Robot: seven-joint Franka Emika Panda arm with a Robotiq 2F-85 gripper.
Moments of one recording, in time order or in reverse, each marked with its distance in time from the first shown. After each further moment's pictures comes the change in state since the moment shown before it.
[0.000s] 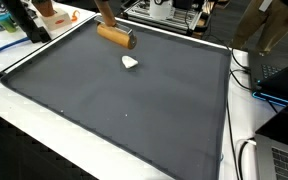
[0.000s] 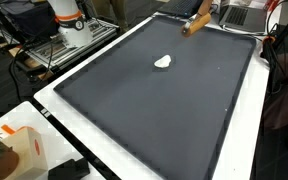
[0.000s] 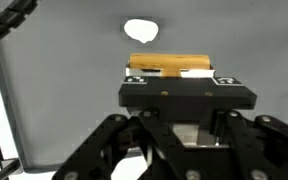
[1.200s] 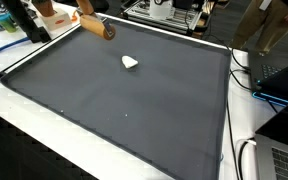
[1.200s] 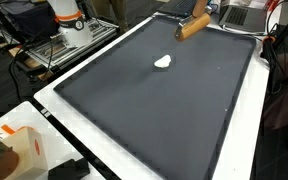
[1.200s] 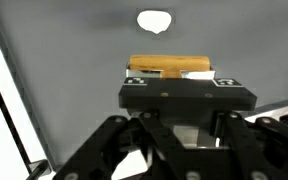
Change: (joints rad) arm -0.117 -0.207 -0.015 -0.311 0.057 0.174 -0.028
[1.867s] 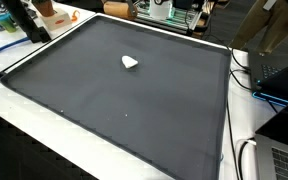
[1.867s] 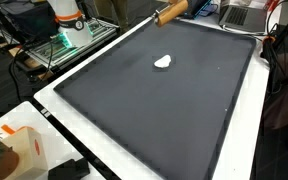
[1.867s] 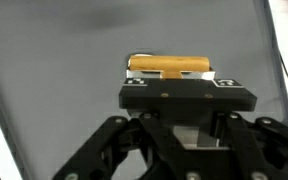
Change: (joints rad) arm -0.047 -0.303 0.002 -0.448 0.119 0.085 -0.064
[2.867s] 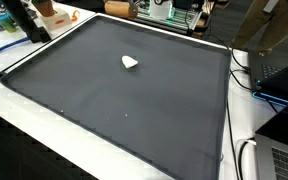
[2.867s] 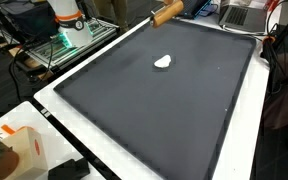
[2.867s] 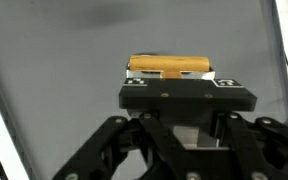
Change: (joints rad) arm 0.013 -0.079 -0.019 -0.114 -0.011 0.064 -0.021
